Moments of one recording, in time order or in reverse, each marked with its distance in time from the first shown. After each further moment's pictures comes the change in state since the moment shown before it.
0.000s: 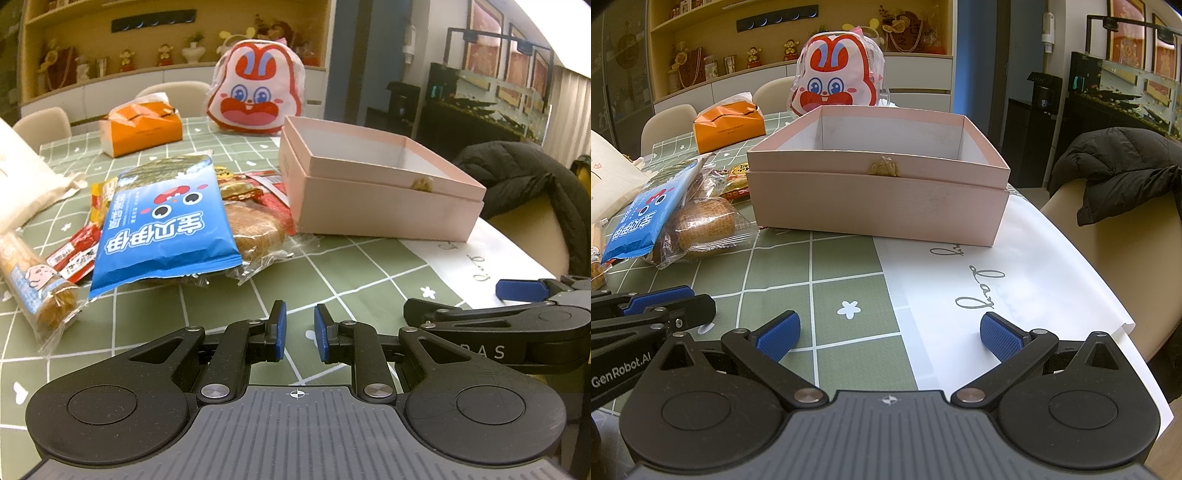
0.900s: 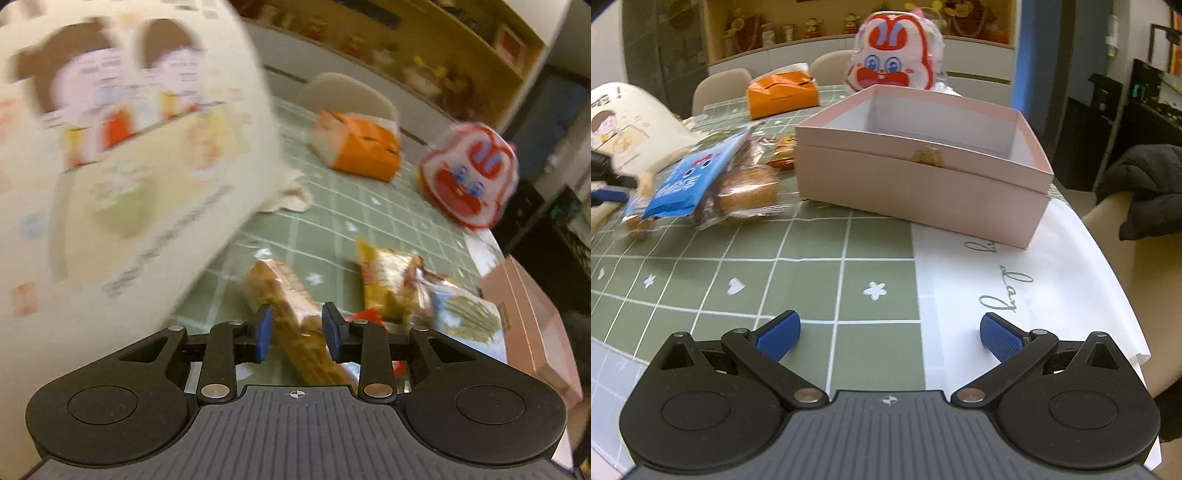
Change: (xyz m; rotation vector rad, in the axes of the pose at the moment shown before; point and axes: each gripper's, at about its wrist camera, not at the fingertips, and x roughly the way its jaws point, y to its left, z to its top) left arm -0.014 0.210 0.049 -0.527 0.019 0.166; right arm -0.005 -0.003 0.004 -0.144 0.080 0.153
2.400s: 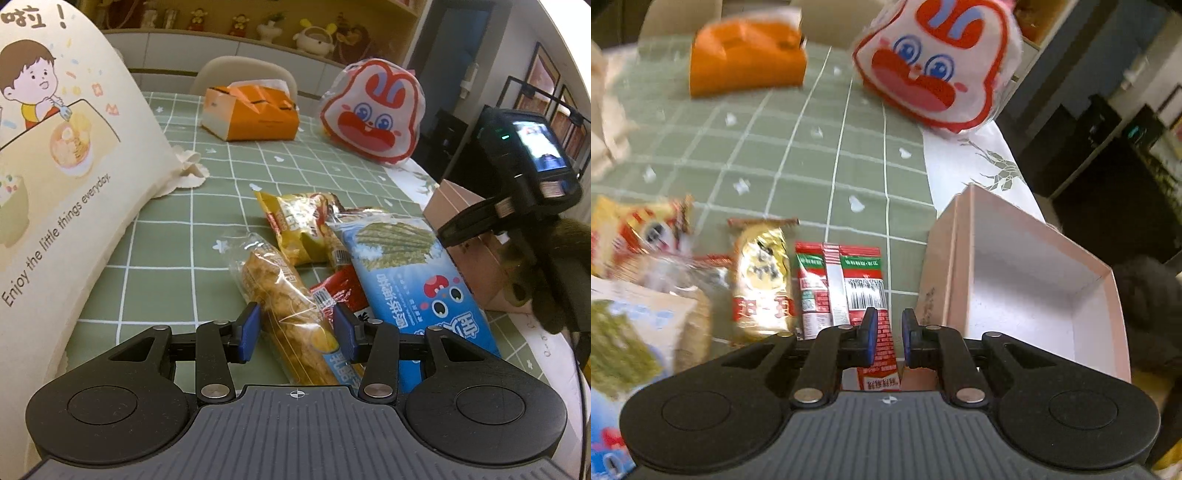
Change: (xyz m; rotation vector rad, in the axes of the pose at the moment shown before) left arm 0.008 -0.022 -0.028 0.272 0.039 -0.195; right arm 0.156 0.109 0.196 -0.226 0.265 -0.326
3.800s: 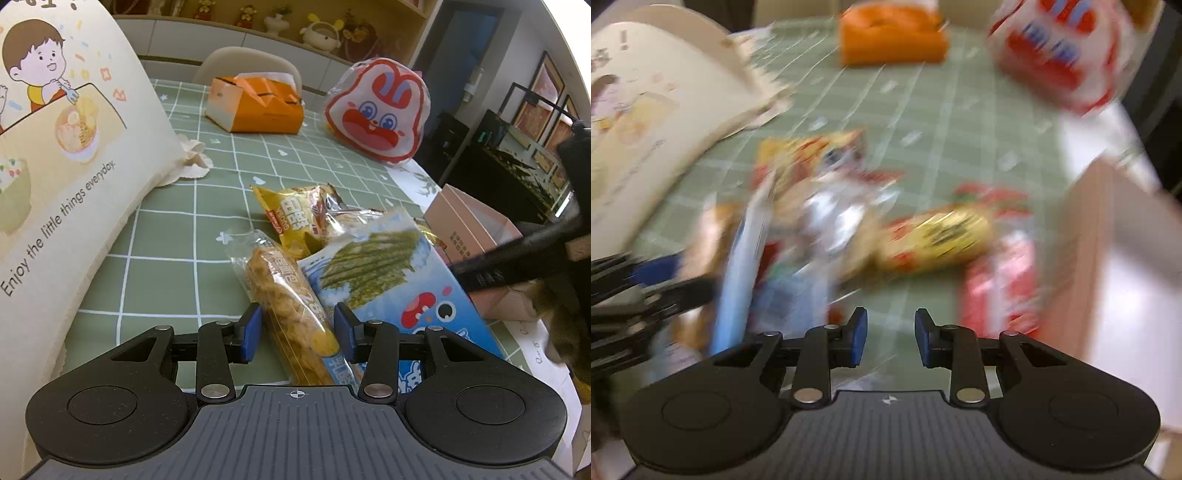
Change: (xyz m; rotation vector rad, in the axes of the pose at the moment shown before) left arm -0.001 0.007 0.001 -0.043 0.021 -0.020; right arm -0.045 0.009 -0.037 -0.079 -0.015 0.332
